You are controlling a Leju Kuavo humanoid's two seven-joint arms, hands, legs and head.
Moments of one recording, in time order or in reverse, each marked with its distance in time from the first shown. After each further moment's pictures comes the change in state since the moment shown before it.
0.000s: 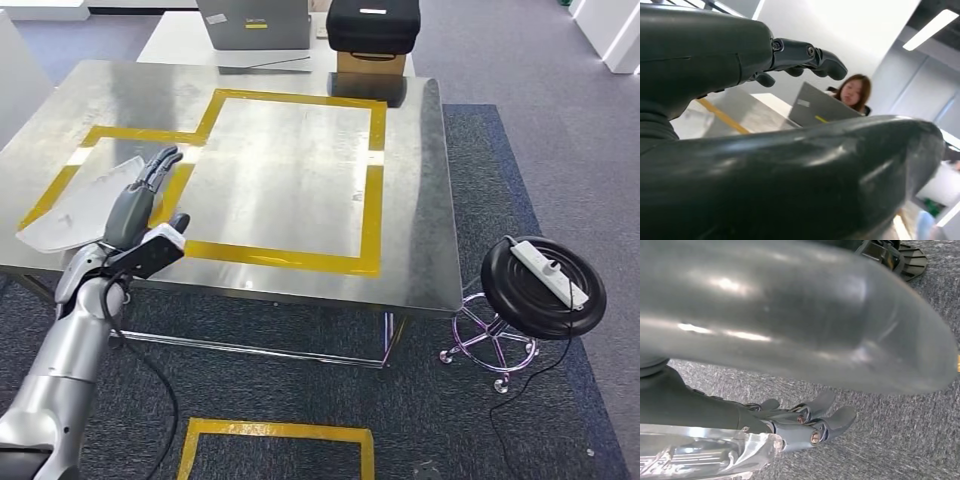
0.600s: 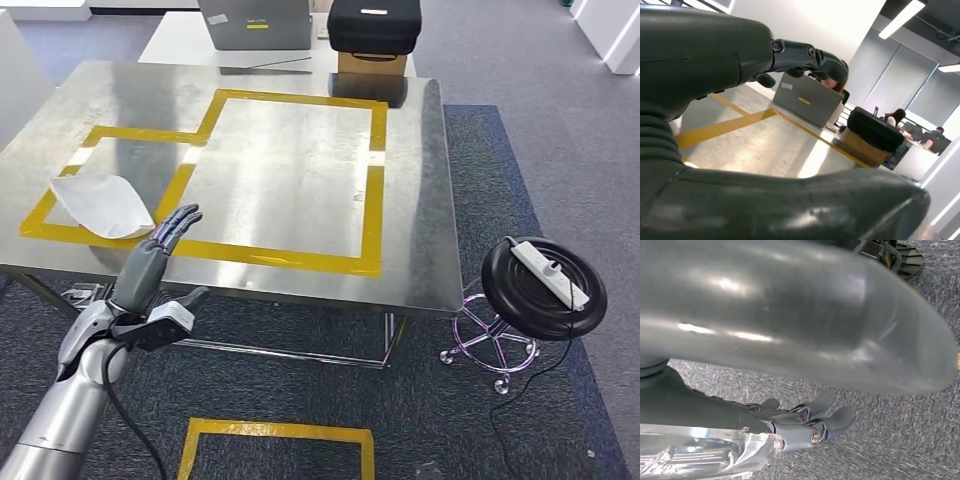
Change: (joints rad) left arm 0.248 -0.001 -0.062 -0.197 0.012 0.050 -0.048; right arm 0.002 0.000 -0.009 0.000 -0.008 -0.007 -0.010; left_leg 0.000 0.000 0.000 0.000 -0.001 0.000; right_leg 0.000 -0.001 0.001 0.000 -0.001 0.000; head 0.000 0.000
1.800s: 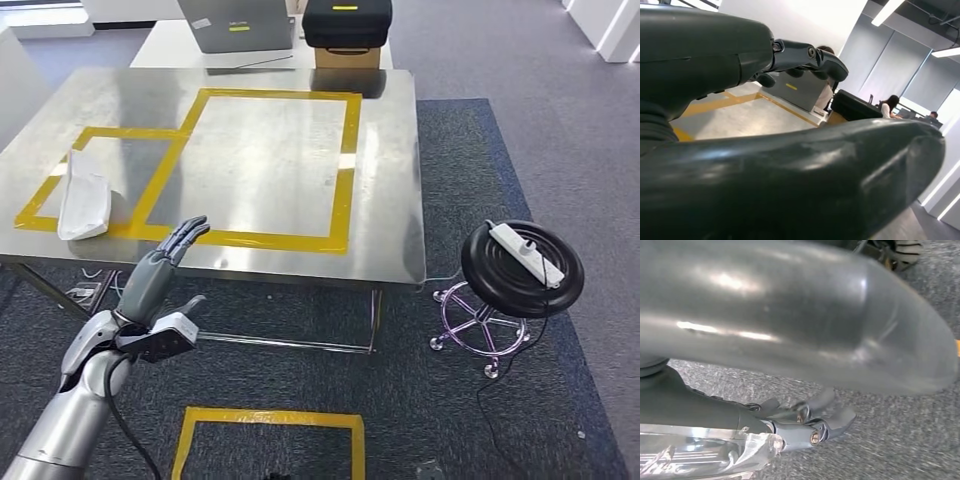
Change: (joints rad) left arm 0.042 0.003 -0.033 -0.033 0.016 -0.018 0.027; right arm -0.003 0.002 -0.013 0.001 0.003 0.005 0.001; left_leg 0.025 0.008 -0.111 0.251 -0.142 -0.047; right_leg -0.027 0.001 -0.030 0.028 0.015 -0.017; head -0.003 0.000
